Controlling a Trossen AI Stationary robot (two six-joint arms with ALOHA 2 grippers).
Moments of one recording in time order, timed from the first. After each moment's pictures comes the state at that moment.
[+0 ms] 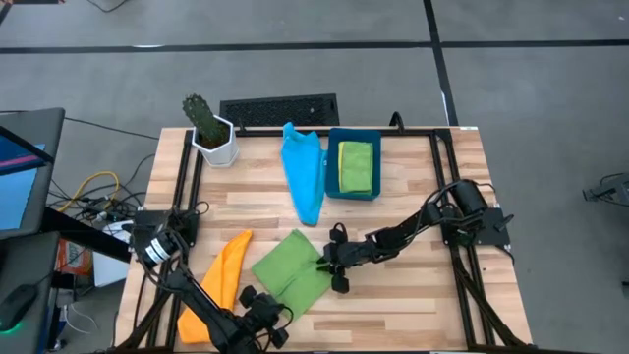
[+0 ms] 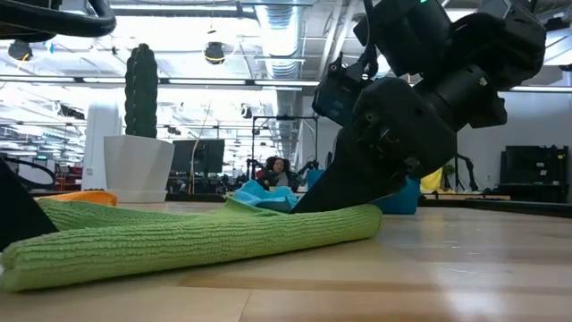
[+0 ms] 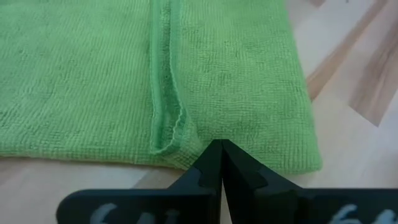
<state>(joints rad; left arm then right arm) -0.89 2.18 1.39 -0.67 -0.77 -1.68 0.33 2.00 0.85 0.50 0.11 0.28</state>
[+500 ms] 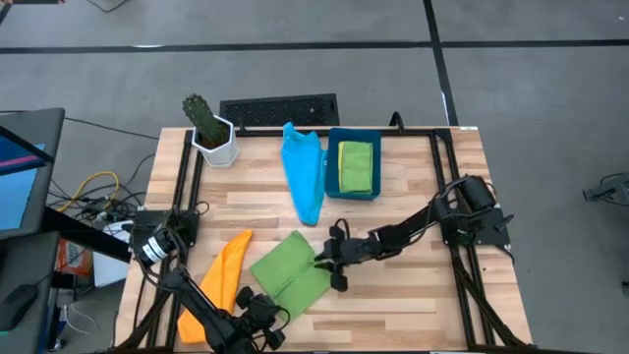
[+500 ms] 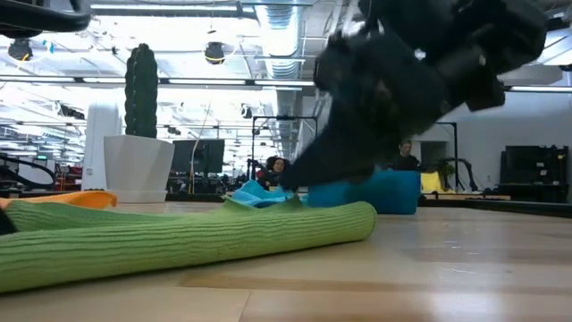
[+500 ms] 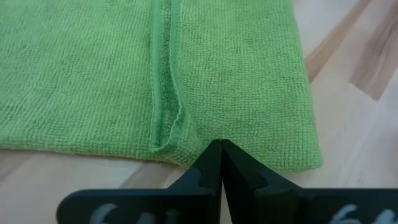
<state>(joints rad) -0.92 2.15 1.39 -0.70 -0.72 -1.68 0.32 1.92 0.84 0.52 0.13 0.29</state>
